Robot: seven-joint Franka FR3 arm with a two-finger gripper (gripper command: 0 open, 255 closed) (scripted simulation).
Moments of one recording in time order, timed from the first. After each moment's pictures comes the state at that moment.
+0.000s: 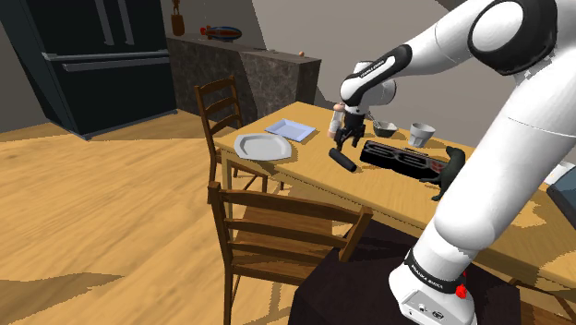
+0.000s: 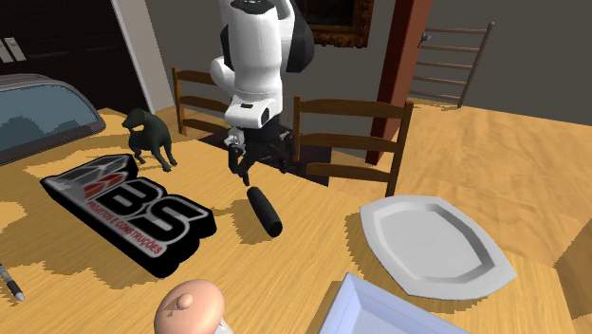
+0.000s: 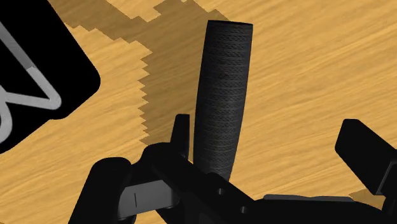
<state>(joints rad) -0.12 -0.02 -0.44 -2.30 -0.03 2.27 -0.28</state>
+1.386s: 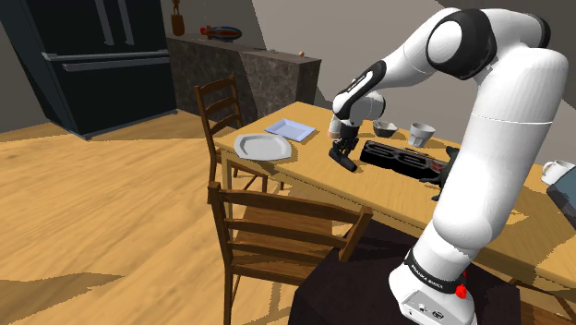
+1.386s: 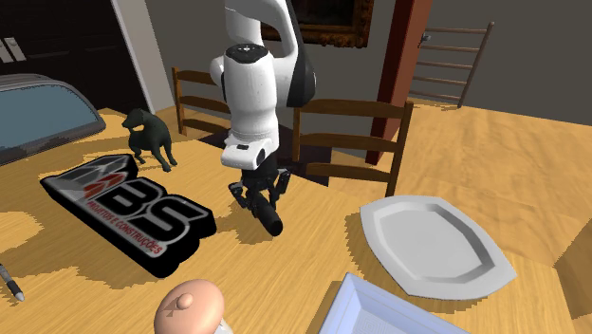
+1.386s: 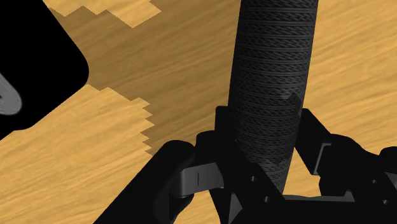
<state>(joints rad) -0.15 0.18 -0.44 -2.25 0.12 2.42 -0.40</state>
